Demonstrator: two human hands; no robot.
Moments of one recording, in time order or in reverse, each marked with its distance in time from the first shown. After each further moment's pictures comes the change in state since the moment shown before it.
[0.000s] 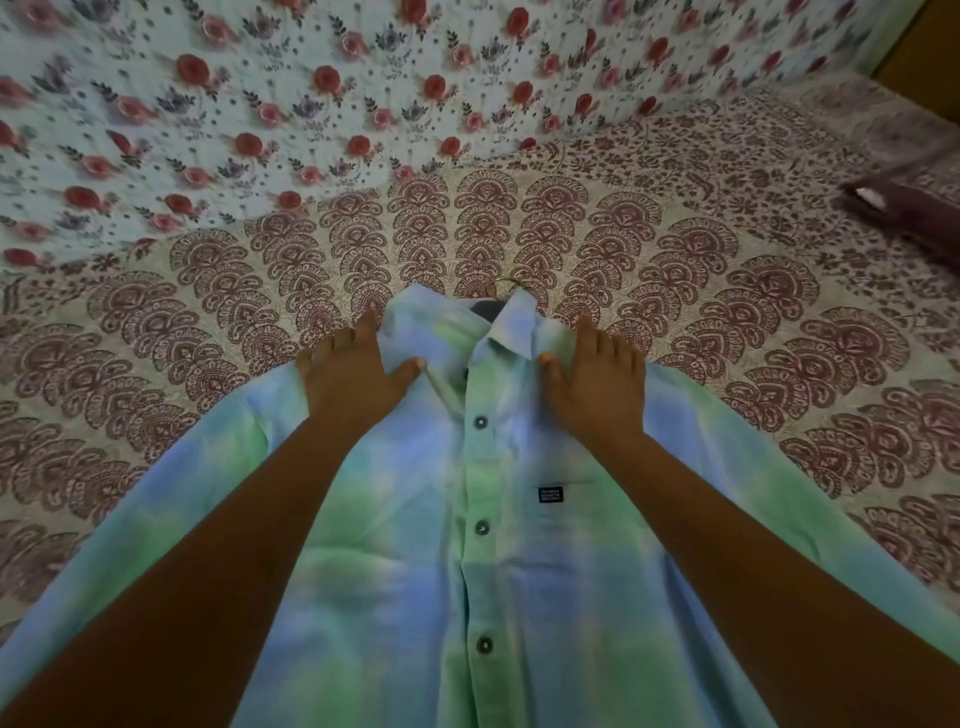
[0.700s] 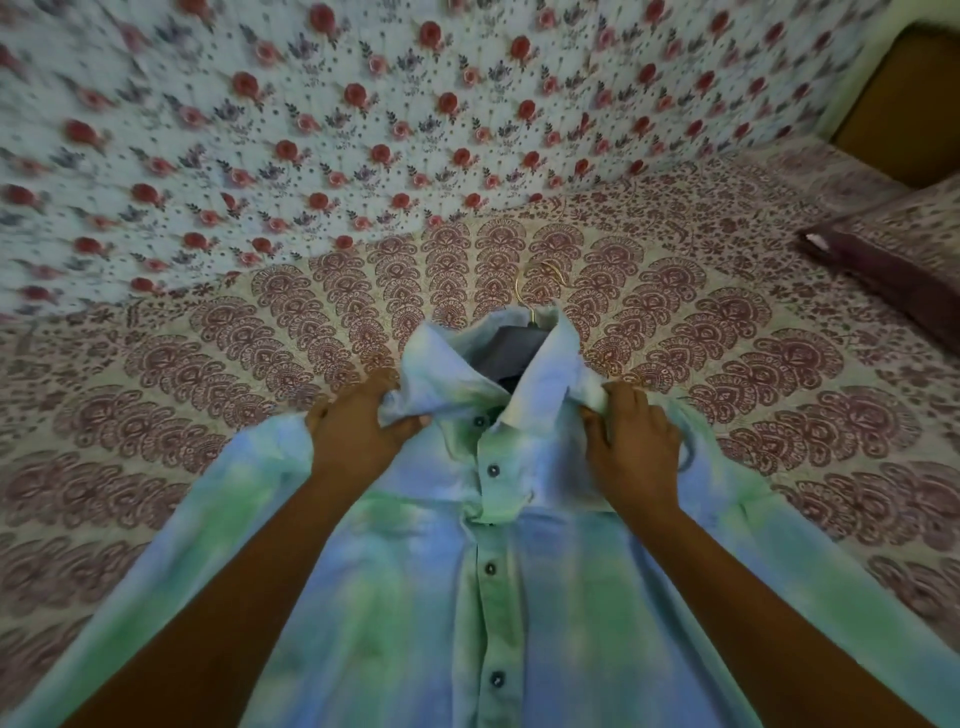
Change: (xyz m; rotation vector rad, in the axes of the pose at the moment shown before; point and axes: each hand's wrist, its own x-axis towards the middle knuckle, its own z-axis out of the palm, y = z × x) left_hand -0.119 -0.013 -0.065 -0.354 0.070 0.056; right_hand -0.110 0.013 -0.061 0.090 0.235 -0.059
